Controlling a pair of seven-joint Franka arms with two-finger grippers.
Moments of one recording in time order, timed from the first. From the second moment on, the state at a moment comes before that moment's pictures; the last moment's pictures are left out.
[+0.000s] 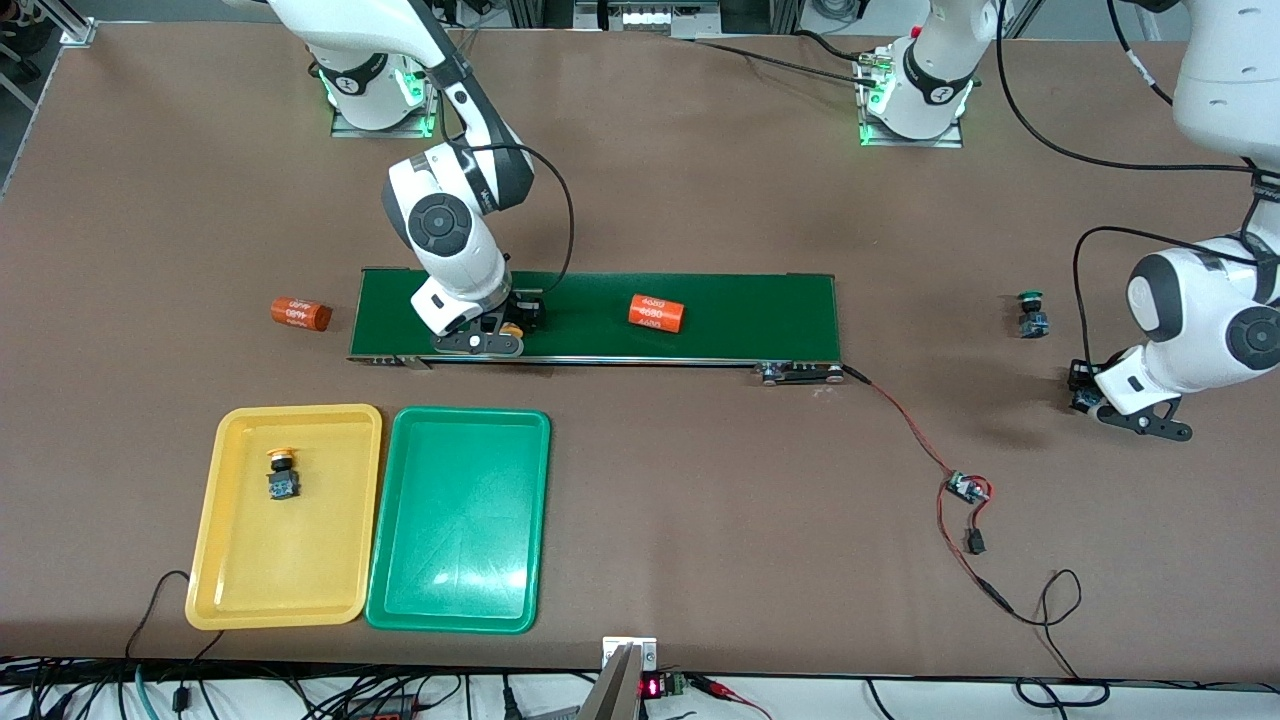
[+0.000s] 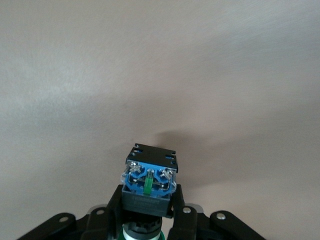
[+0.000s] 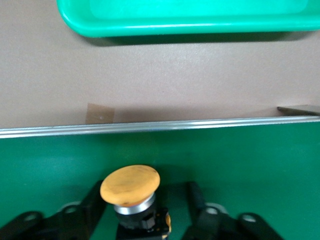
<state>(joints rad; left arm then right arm) 0.22 0.55 0.09 -1.88 0.12 2.32 0.50 0.70 0.41 -0.15 -2.04 0.10 2.42 0.54</state>
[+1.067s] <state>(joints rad) 0.21 0.43 -0.40 -1.83 0.06 1.91 0.02 0.37 0.38 -0.18 -1.82 0.10 2.28 0.08</state>
